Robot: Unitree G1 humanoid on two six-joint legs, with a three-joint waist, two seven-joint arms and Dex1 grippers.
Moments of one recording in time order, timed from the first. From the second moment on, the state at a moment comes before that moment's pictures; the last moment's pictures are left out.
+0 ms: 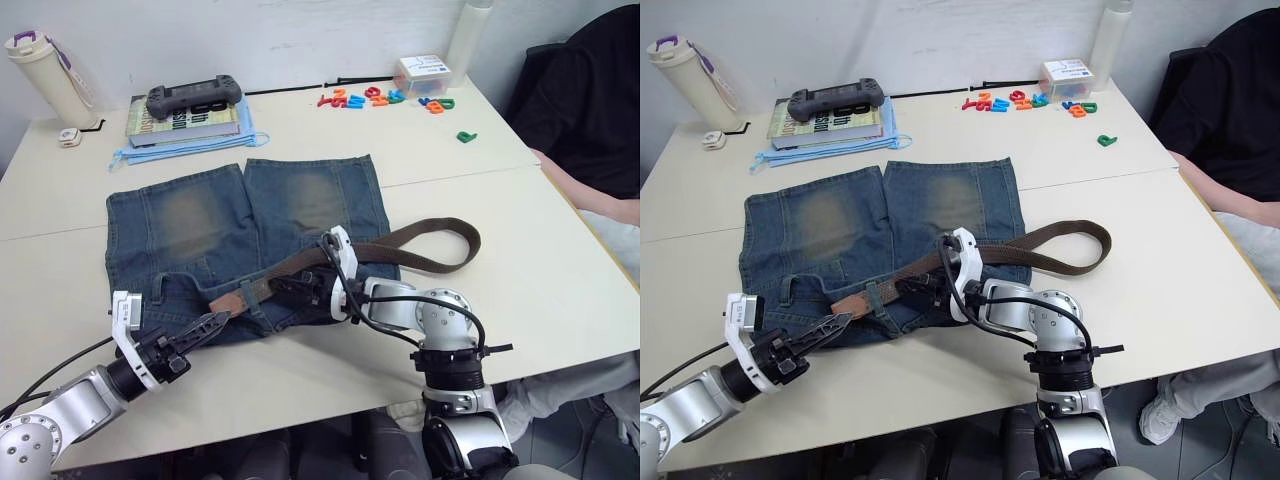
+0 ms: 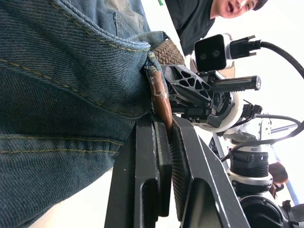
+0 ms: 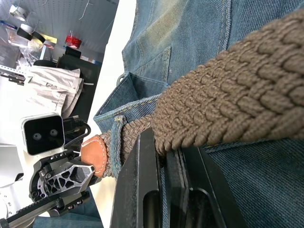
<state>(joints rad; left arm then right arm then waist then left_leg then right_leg) 0.21 0.60 0.49 -0.35 -1.47 1.02 -0.36 -0.57 0.06 -0.05 -0.03 1.09 1.26 0.01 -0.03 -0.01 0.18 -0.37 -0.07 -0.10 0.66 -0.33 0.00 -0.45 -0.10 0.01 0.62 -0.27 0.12</state>
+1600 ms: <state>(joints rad) 0.12 0.57 0.40 -0.31 -1.45 0.95 -0.31 -0.40 -0.79 0.72 -0.53 -0.16 0.51 0.34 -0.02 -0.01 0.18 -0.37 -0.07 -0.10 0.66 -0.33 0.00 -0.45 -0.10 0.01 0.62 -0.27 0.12</state>
